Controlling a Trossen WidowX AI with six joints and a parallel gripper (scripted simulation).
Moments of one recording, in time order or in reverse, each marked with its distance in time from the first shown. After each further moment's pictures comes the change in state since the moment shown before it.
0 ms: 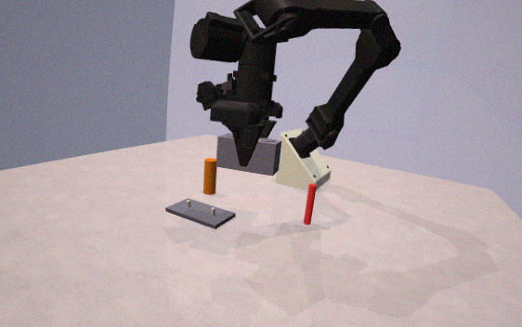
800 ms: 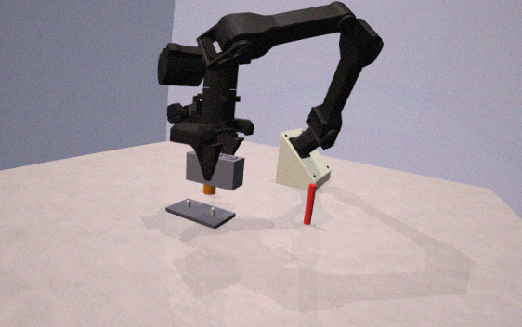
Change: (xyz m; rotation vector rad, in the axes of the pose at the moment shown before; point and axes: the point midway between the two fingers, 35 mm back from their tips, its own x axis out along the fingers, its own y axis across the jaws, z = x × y) arm 0.039 -0.014 0.065 0.108 -0.003 0.000
